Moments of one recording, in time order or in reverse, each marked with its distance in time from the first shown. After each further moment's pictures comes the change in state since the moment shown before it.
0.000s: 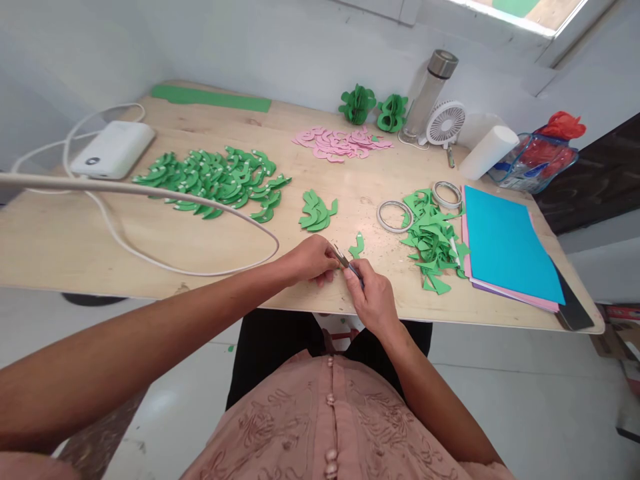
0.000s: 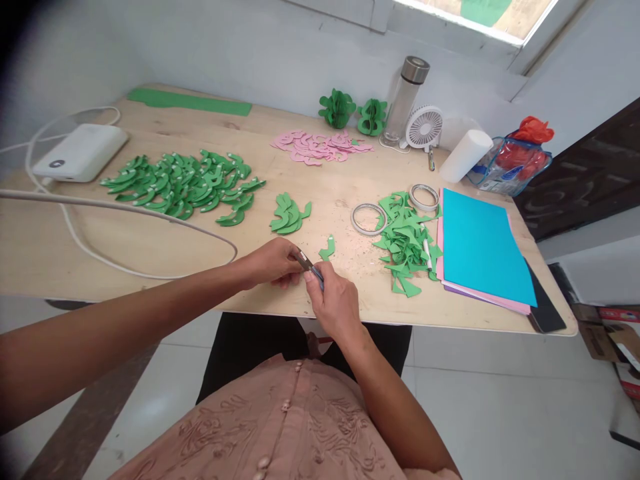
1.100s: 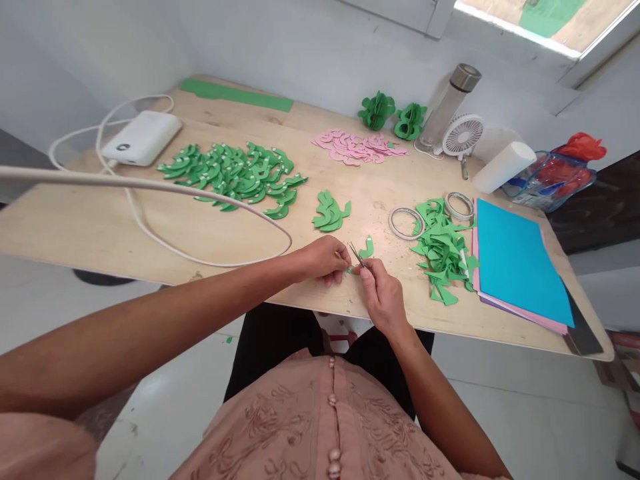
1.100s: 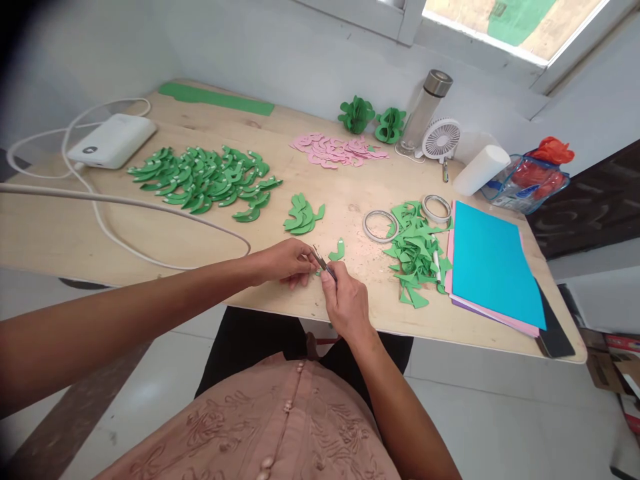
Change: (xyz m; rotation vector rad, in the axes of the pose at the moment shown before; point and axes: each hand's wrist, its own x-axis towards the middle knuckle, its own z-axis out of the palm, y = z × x) left_hand -0.005 -0.001 -0.004 -0.105 -0.029 0.021; right_hand 0.007 0.006 -0.004 0.065 -0.026 -0.039
